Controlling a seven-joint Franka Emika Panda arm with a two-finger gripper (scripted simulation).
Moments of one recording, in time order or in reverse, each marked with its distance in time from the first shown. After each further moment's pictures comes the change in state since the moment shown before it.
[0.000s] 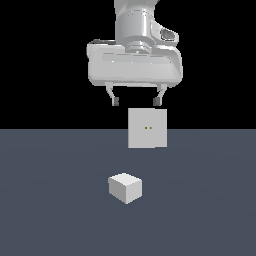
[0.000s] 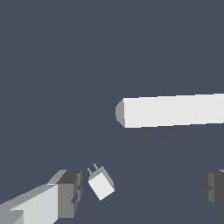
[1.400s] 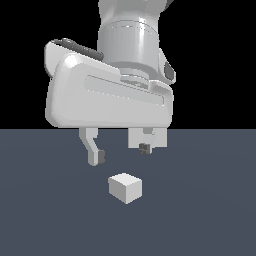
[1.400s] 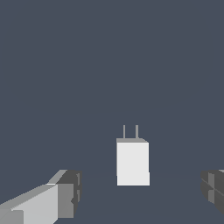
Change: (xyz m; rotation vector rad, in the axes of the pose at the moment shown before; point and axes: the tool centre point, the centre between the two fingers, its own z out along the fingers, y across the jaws) arm -0.085 -0.039 0.092 0.042 0.048 -0.574
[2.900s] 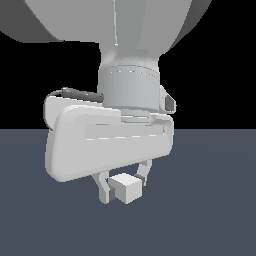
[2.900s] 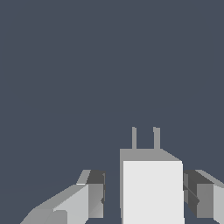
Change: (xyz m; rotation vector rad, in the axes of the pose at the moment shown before) arm -0.004 -0.001 0.051 0.000 -0.001 -0.007
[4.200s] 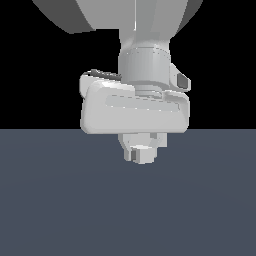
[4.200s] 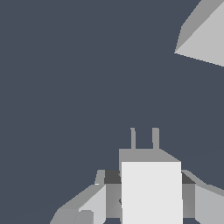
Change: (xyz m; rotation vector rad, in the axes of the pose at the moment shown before) arm 0.011 0.044 -0.041 -0.012 0.003 0.251
